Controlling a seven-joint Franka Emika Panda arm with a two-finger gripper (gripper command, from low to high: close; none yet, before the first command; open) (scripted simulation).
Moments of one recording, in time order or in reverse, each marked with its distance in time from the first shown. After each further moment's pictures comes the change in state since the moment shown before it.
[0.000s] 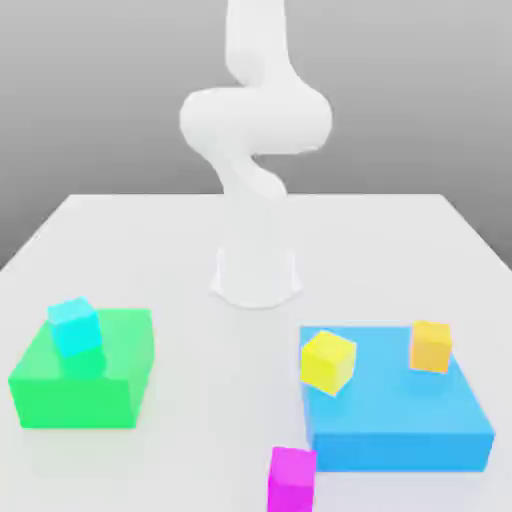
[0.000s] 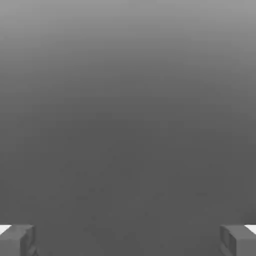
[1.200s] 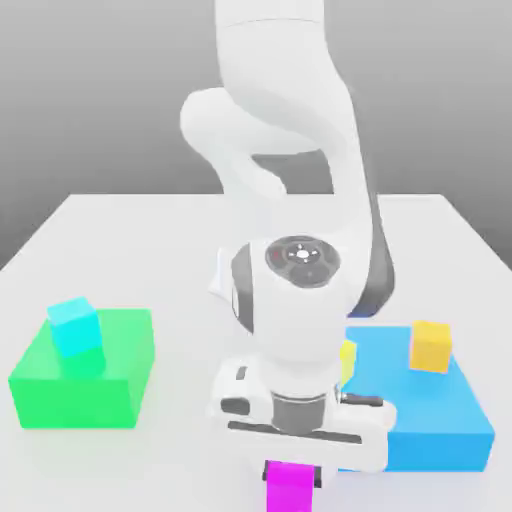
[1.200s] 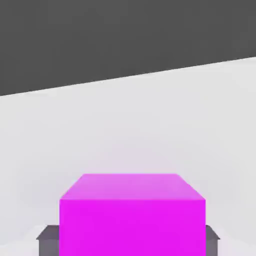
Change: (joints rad) arm 0.001 1.119 0.062 -0.137 -0.108 0.526 0.287
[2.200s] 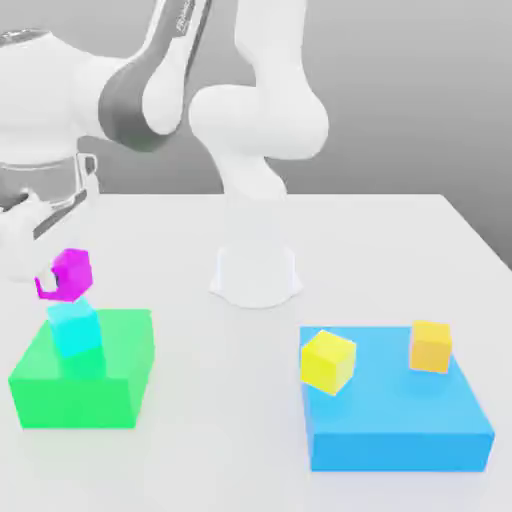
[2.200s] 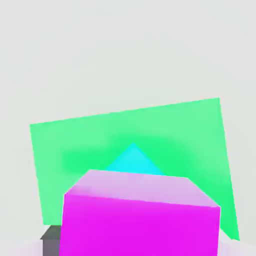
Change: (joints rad) arm -0.541 -0.632 -0.261 -0.299 0.051 -0.328 0.717
